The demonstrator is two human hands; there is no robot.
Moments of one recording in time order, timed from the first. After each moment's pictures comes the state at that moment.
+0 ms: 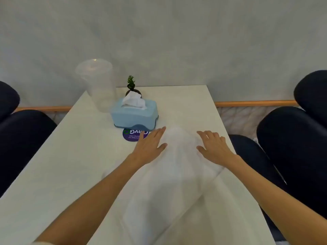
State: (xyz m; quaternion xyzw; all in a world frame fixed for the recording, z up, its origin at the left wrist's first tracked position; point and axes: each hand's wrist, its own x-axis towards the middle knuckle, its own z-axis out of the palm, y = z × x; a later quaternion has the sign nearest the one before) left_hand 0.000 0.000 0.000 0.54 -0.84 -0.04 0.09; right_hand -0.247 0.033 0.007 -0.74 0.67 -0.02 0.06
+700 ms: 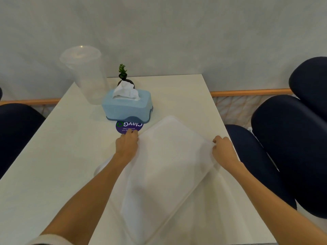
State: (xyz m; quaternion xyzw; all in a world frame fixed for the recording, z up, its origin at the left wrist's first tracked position) left_hand 0.038 -0.013 -0.029 0.68 -0.73 -0.04 0.04; right_hand -0.268 0.057 -0.022 -0.55 0.81 -0.13 0.16
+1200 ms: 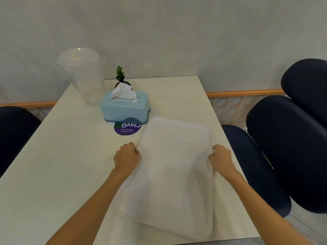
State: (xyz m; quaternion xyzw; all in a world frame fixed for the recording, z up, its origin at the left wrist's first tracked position) left_hand 0.034 0.030 -0.030 0.74 -0.65 -0.14 0.11; right_hand -0.256 0.083 -0.029 -0.48 0.82 -0.20 0.24
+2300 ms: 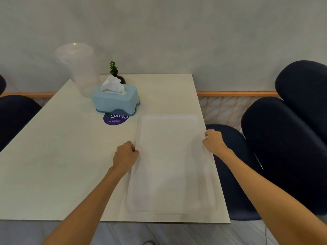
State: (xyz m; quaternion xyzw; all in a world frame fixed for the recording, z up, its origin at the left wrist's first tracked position) left_hand -0.034 0.084 -0.035 0.76 -0.58 -0.23 0.17; right_hand -0.337 0.063 -0.016 -0.58 0.77 -0.15 0.24
